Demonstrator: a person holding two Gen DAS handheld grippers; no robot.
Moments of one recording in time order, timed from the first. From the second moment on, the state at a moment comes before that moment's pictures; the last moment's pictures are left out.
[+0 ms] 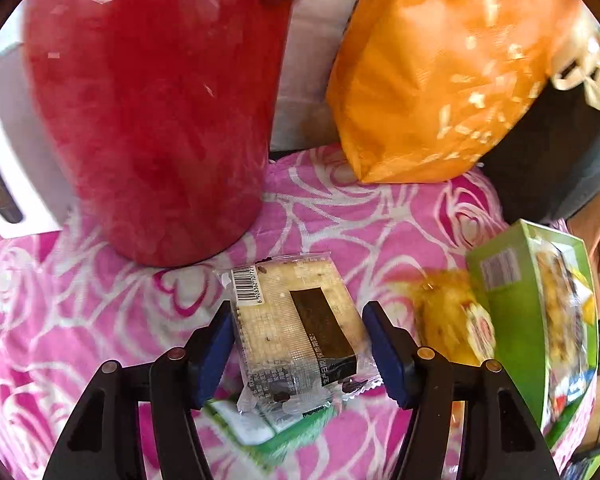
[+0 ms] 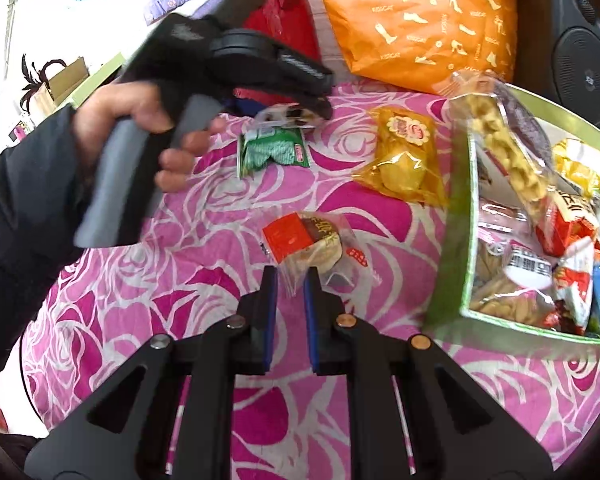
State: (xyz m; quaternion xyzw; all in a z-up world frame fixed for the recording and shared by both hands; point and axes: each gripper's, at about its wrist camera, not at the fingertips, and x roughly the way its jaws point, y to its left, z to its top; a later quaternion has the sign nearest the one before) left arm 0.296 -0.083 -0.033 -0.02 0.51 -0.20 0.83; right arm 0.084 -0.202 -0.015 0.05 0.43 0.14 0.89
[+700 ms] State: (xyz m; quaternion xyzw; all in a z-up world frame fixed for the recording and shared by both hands) left arm 0.084 -0.017 -0.035 0.02 0.51 -0.20 0.84; right arm 0.006 -0.215 -0.009 0.03 0.46 0.18 0.87
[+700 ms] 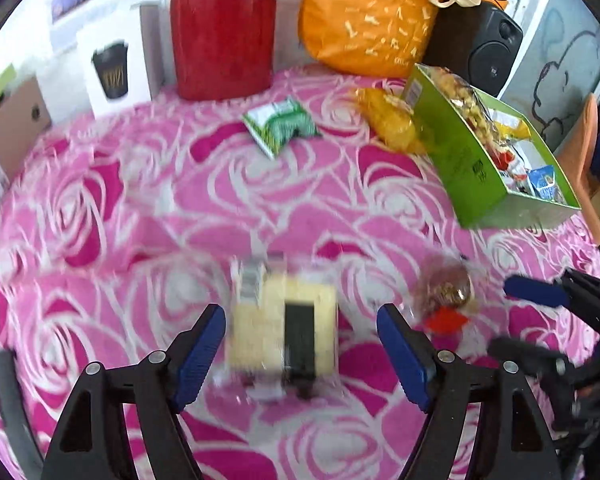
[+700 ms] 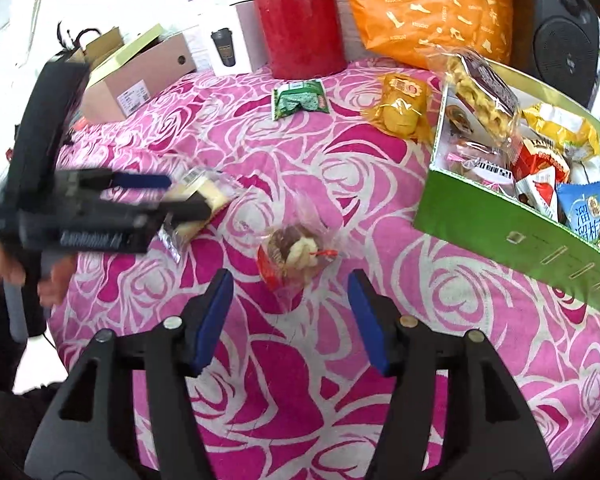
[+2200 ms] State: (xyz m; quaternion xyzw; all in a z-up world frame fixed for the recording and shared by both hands) left arm 0.100 -0.205 0.090 0.05 0.38 -0.37 0.85; right arm -0.014 -0.401 0.076 0.09 0.31 -0.09 0.94
